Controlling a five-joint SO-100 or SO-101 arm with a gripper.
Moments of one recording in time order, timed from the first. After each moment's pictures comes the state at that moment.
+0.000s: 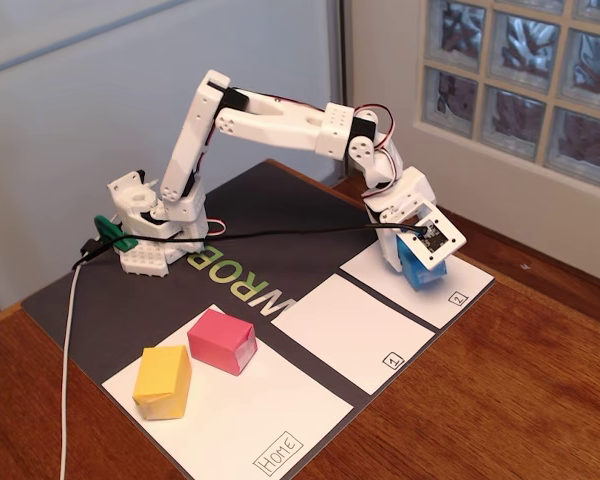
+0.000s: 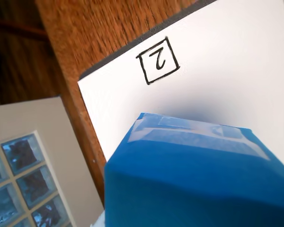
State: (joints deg) arm -34.5 62.1 74.1 42.5 149.7
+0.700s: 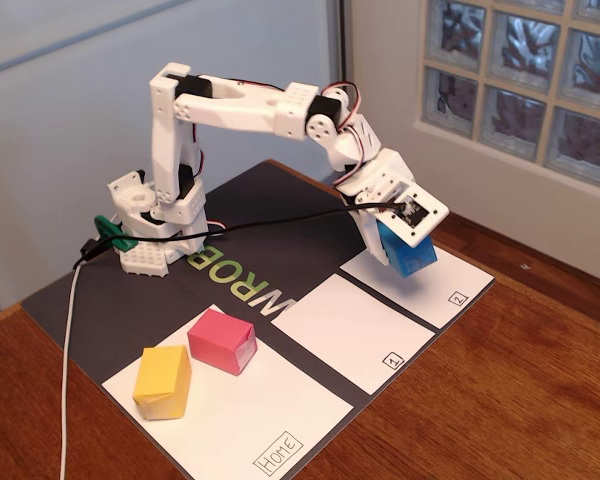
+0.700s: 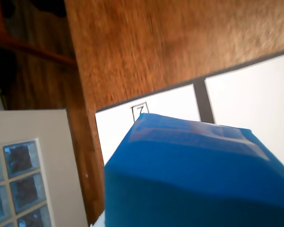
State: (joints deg) arm -25.1 81.7 84.6 44.3 135.3
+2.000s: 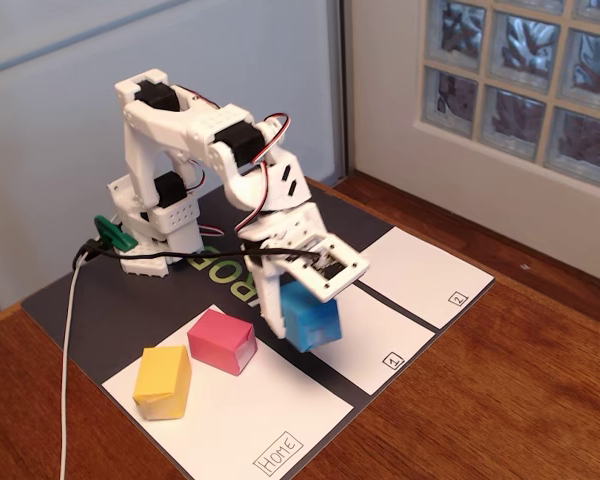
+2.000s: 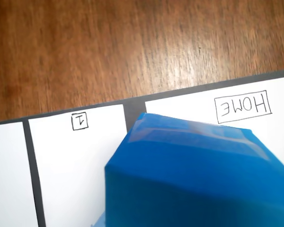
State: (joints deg) arm 5.8 86.3 84.6 55.9 96.8
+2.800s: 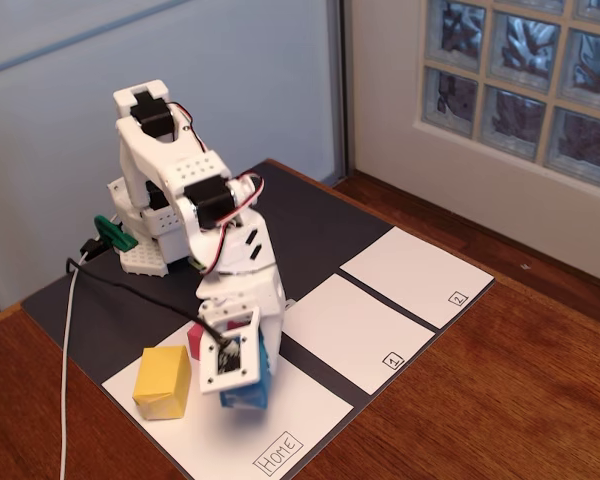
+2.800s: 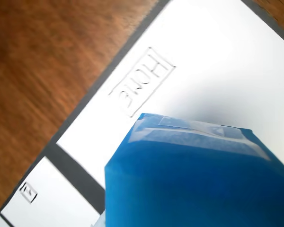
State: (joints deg) arm 17.9 76.0 84.6 53.8 122.7
